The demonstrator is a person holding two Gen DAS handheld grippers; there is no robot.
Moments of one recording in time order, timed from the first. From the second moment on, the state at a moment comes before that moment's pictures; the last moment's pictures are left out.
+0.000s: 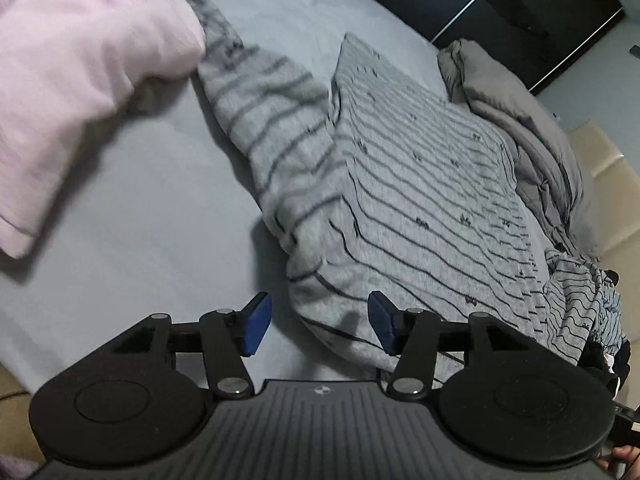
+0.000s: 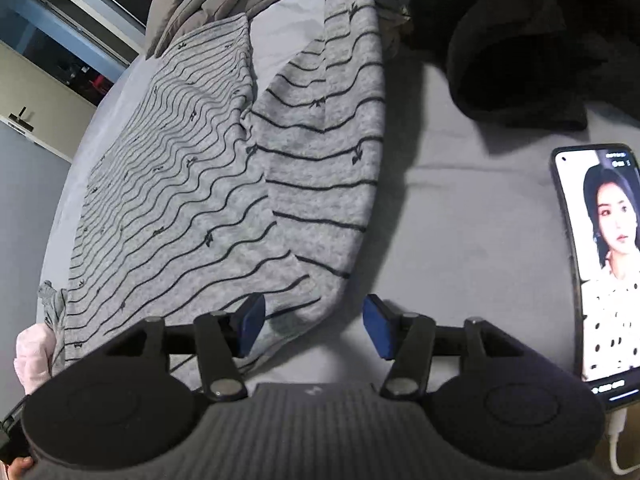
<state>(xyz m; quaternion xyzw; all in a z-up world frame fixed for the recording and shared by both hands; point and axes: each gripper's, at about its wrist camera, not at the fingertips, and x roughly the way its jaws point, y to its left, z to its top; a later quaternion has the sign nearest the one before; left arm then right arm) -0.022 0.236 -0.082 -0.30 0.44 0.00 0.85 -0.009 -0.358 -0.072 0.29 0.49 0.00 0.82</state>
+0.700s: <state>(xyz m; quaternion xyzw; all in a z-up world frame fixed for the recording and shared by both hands) -0.036 0.258 -0.051 -0.33 0.38 0.01 0.86 -0.009 -0.351 -0.043 0.33 0.44 0.03 0.83</state>
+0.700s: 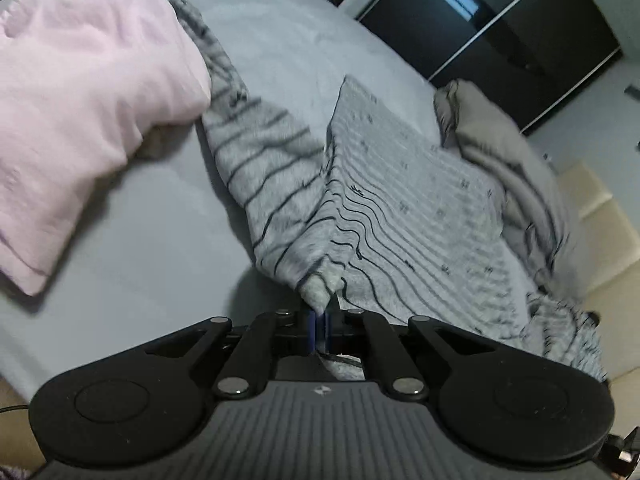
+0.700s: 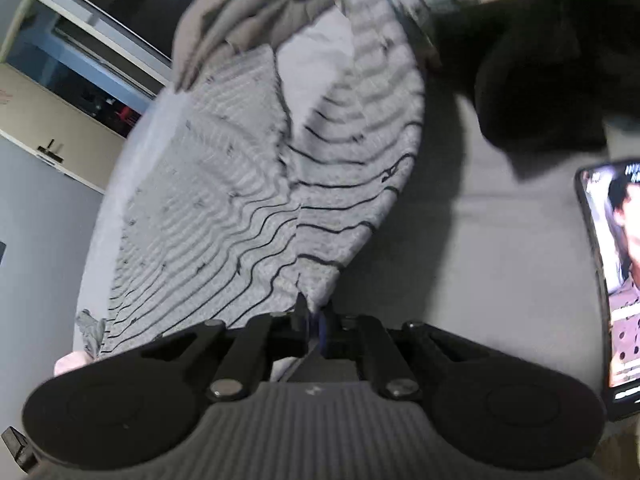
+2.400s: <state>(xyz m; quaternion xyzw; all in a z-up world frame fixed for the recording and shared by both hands) 0.050 0.141 0.013 -0.13 0.46 -0.05 0.88 0.083 -0.384 0.034 0.17 0.40 -0.04 0.90</state>
